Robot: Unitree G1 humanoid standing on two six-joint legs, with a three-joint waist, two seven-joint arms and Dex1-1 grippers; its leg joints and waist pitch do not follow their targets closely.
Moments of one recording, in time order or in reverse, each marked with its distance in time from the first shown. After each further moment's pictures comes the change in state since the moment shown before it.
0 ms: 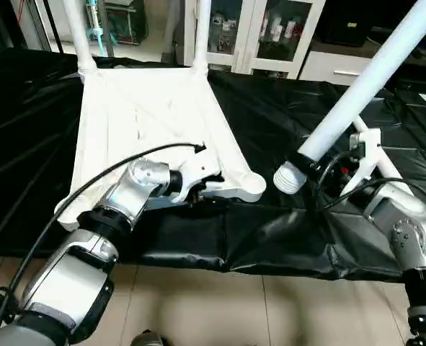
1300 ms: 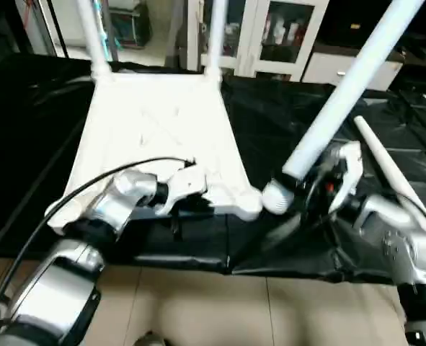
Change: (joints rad) left arm 0.151 0.086 0.008 -0.192 0.054 -0.025 -0.146; right arm 0.076 0.014 0.073 -0.095 -0.013 0.062 0.046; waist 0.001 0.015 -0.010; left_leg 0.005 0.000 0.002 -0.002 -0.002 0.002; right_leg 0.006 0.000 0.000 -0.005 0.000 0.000
